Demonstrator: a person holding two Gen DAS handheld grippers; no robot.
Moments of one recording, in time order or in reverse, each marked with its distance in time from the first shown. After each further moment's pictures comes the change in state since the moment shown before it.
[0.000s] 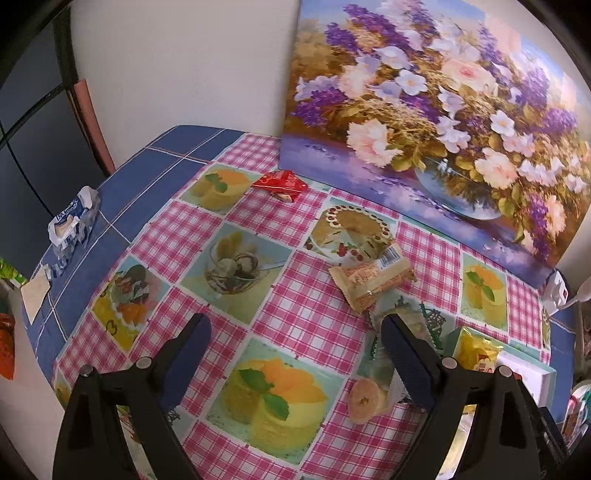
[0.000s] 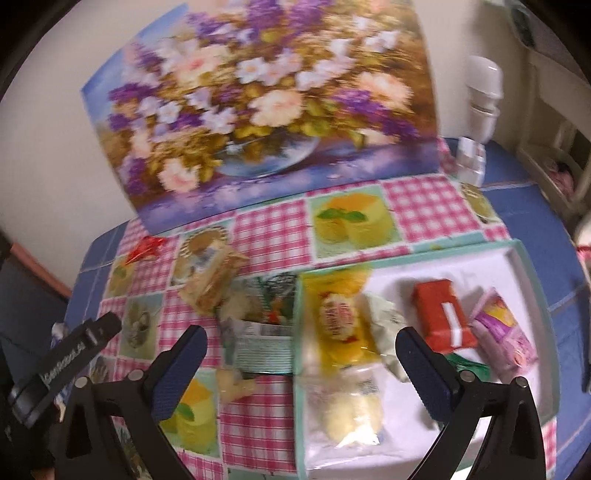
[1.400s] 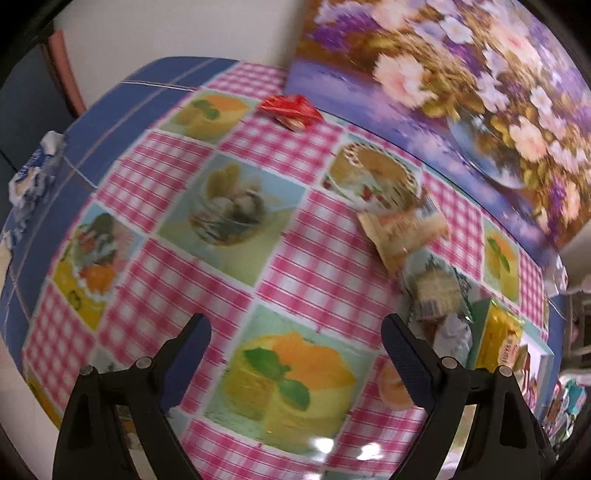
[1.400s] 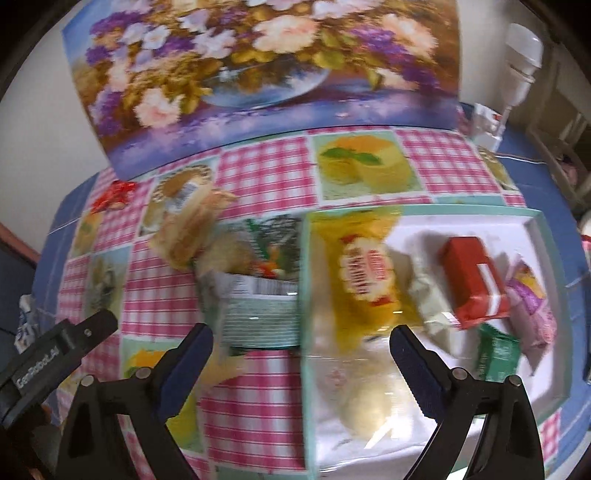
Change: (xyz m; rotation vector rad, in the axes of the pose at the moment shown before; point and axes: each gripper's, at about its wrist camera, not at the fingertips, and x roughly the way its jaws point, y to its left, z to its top) left arm 0.067 0.026 -0.015 -0.015 0.243 -0.118; right arm 0.054 0.015 -0.022 -0.020 0.168 -0.134
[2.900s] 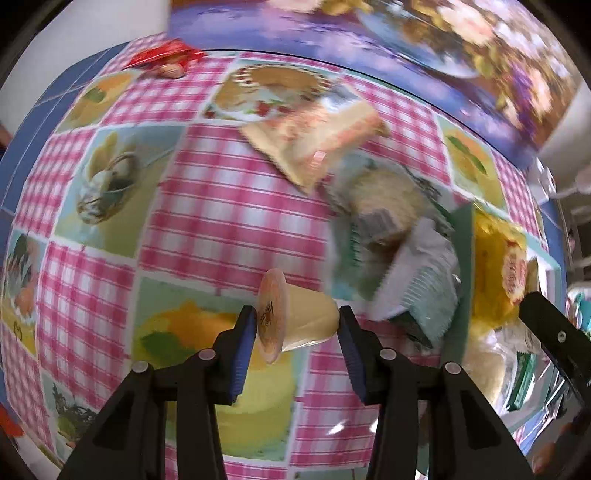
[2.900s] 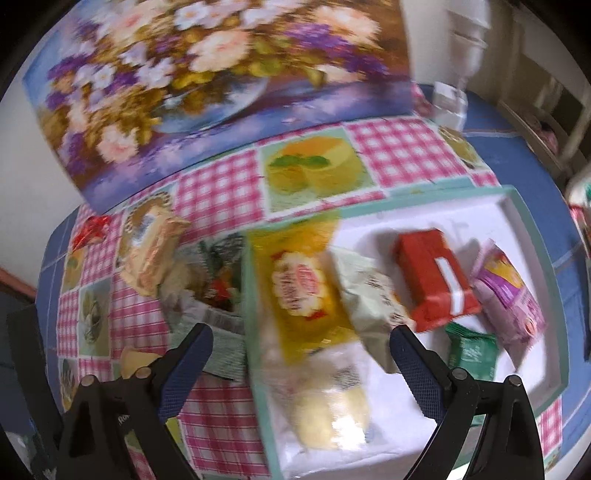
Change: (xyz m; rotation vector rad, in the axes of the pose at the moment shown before) left arm 0.052 -0.053 -0.026 0.237 0.157 -0.088; right arm 0.001 -0.033 0.010 0.088 -0.008 0.018
